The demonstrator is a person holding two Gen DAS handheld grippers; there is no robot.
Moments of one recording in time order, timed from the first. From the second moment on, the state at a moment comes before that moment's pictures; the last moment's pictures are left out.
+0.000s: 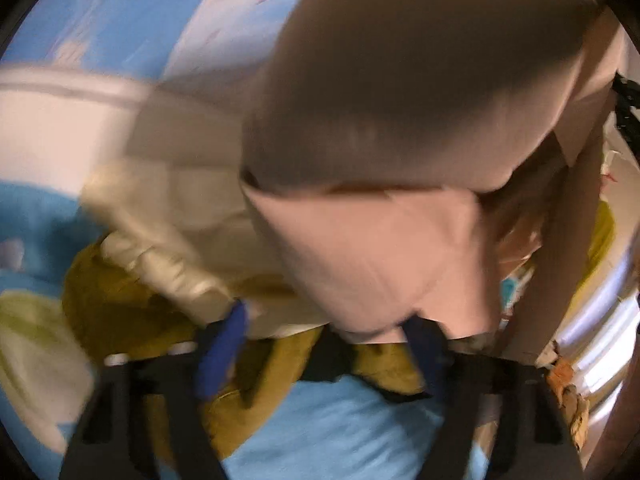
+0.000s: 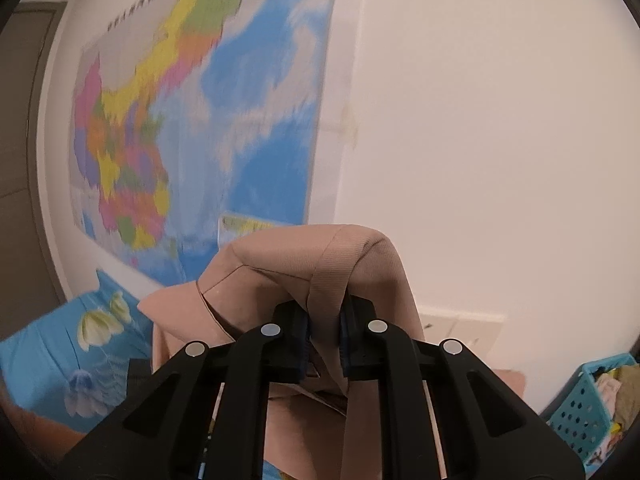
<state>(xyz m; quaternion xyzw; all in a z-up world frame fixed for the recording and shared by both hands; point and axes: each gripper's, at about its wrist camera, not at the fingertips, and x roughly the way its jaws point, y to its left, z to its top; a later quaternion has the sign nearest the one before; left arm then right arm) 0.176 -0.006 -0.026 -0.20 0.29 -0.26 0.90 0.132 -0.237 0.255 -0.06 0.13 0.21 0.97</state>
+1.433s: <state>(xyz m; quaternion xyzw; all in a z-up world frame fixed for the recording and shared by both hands) 0.005 0.196 0.113 0.02 0.26 0.02 0.96 0.109 -0.178 0.121 0.20 0.34 0.36 0.84</state>
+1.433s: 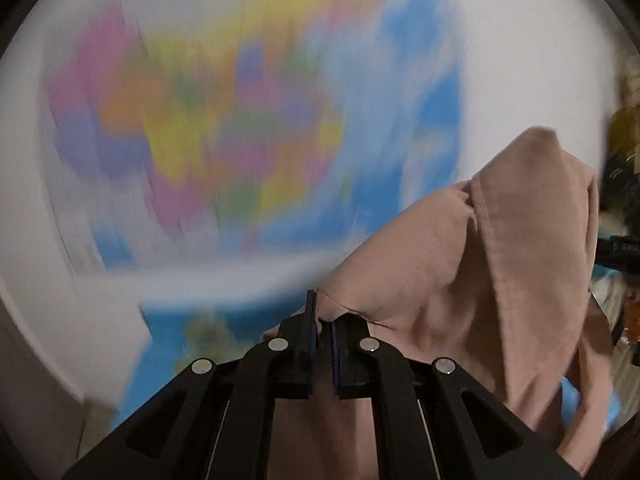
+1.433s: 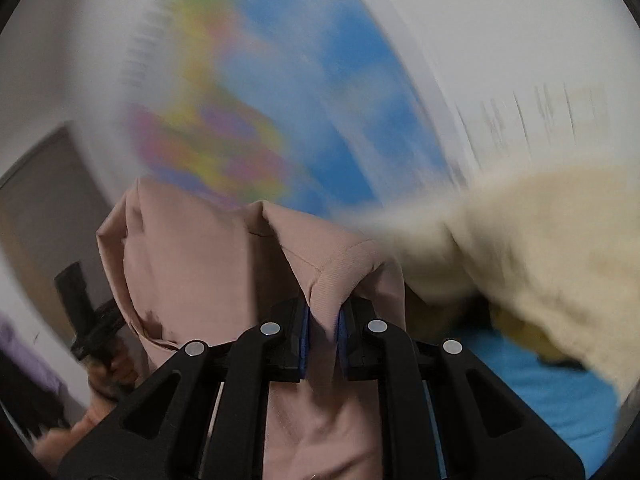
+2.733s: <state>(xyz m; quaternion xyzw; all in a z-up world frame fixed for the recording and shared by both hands) -0.084 0.063 -0.025 0.07 0.39 -0.43 0.81 0.003 -0.239 0.041 0.24 0.38 0.23 0.86</state>
